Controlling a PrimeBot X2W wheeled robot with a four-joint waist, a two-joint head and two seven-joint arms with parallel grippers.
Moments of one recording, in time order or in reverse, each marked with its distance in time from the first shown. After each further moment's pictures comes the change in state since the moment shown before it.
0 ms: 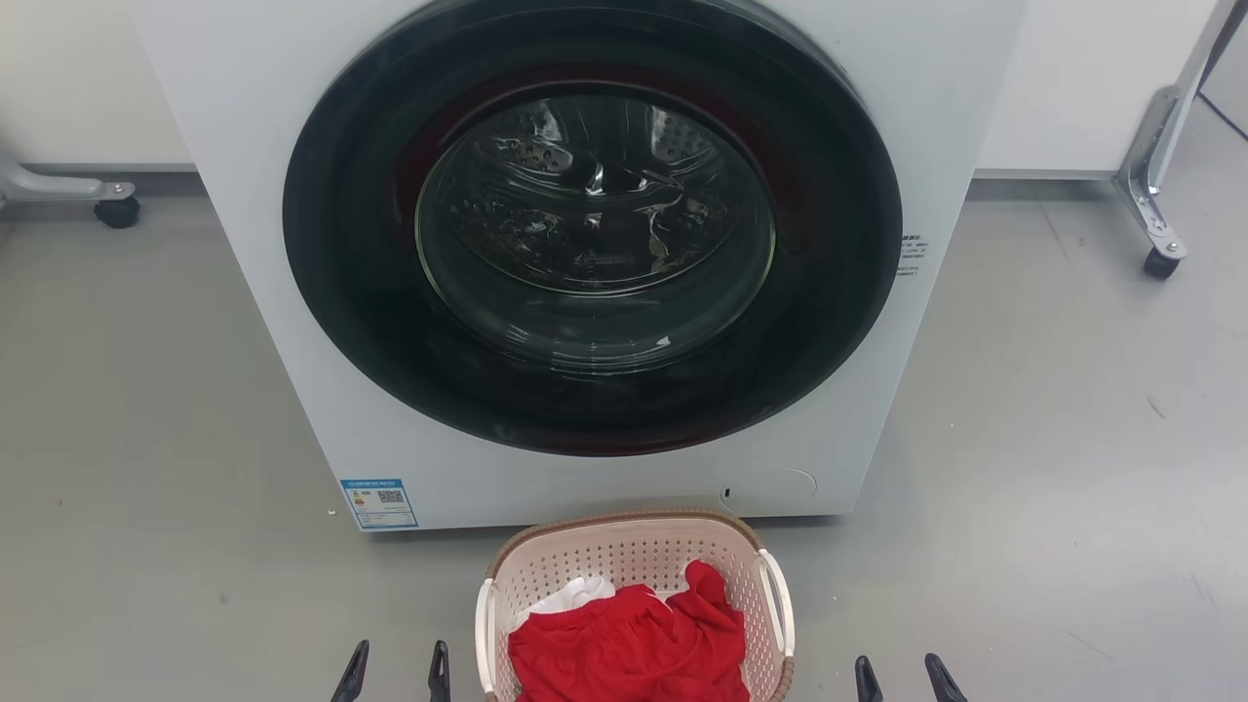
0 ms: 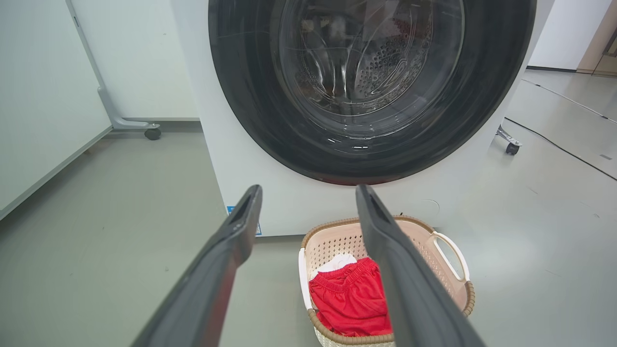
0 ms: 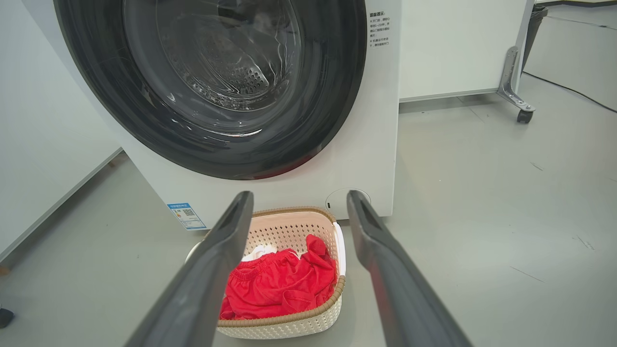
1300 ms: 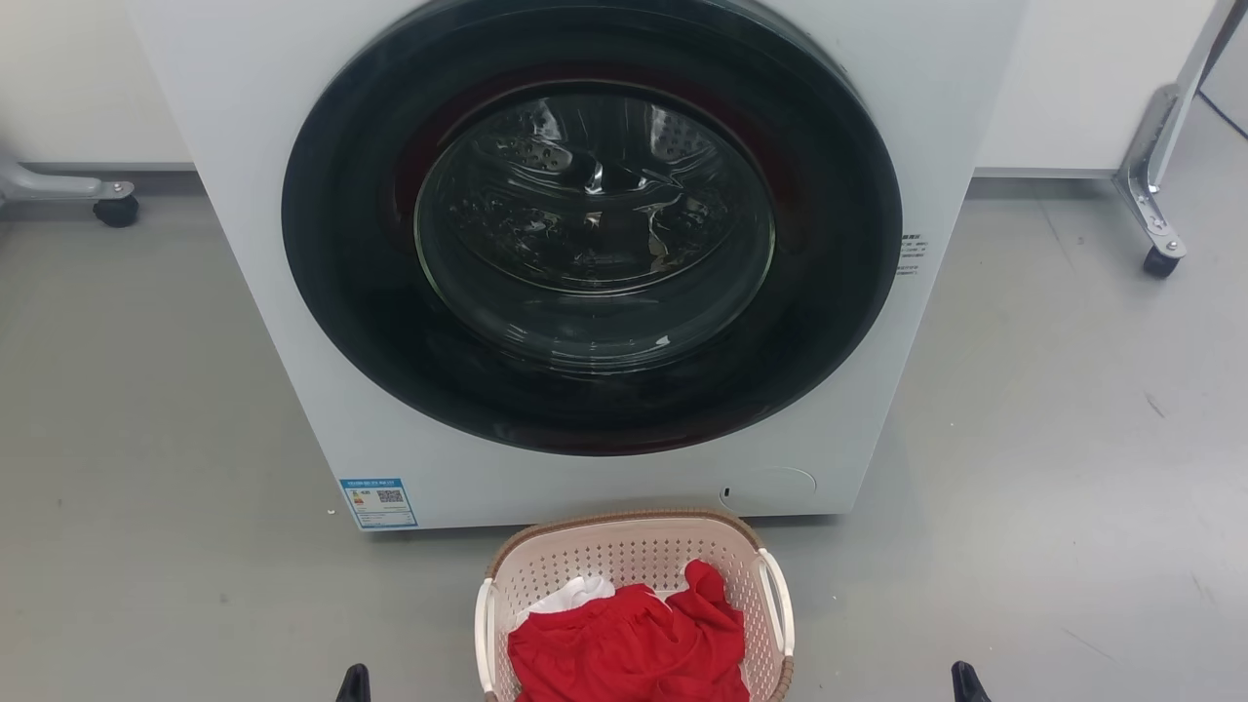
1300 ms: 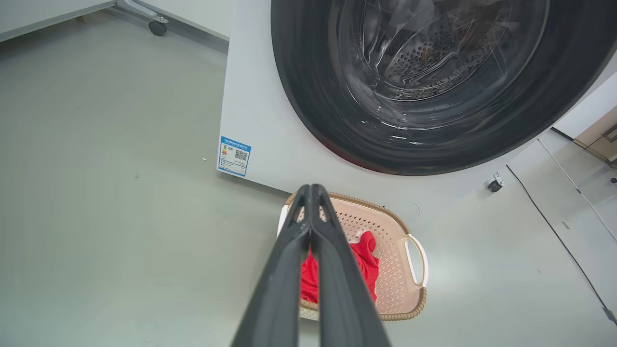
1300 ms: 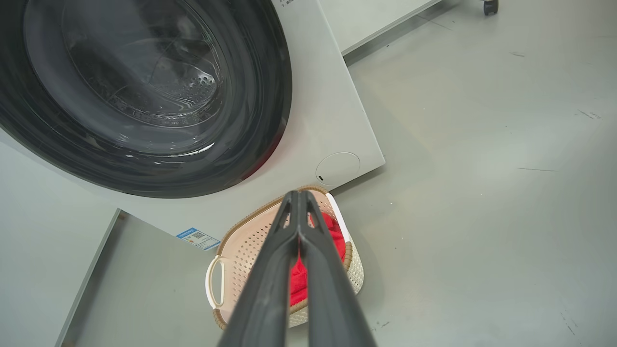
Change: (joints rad) left arm -0.007 -0.015 0.093 0.049 -0.335 -0.064 0.102; right arm -0.005 0.005 -0.126 0.036 0.331 0.061 0.098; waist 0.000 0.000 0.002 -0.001
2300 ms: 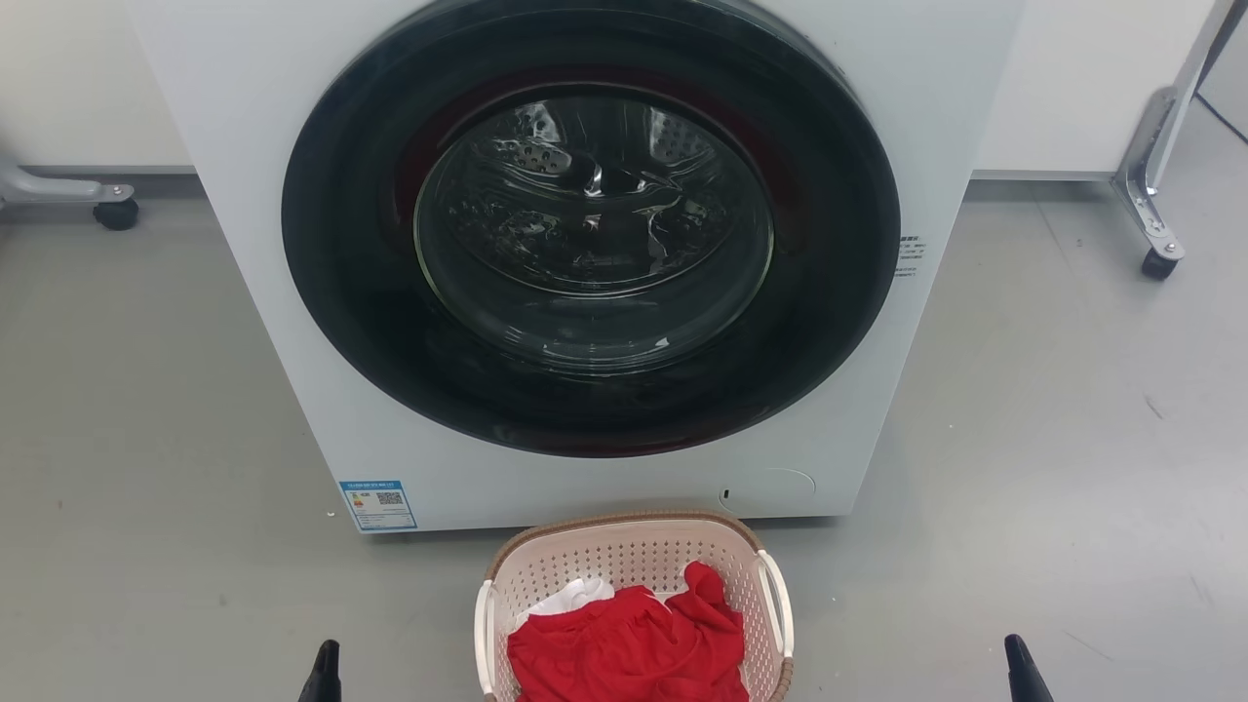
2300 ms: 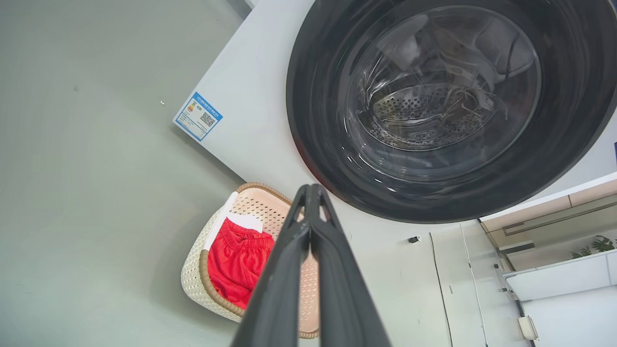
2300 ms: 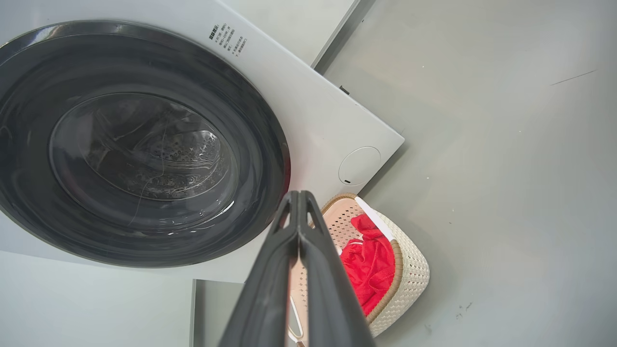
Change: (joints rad) left arm -0.045 -0.010 0.099 0.002 -0.425 -0.071 0.112; right arm -0.051 0.003 -0.143 0.016 0.400 0.074 0.113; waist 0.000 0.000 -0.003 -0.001
